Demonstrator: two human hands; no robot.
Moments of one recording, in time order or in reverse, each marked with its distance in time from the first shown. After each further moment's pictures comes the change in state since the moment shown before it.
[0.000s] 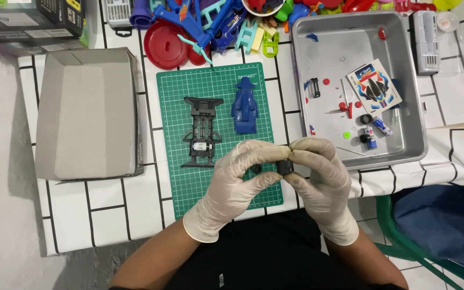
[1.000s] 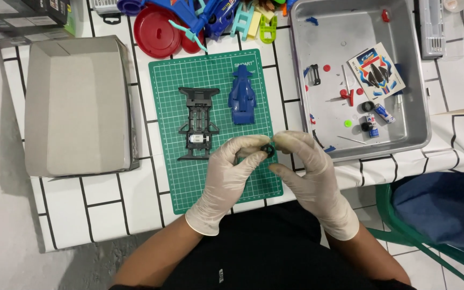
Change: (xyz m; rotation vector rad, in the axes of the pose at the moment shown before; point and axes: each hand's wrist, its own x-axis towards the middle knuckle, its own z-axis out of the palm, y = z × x) left_hand -0.015 -0.041 0.001 0.001 0.202 -0.289; right_hand -0.005 -0.005 0.006 -0.168 -0.168 0.326
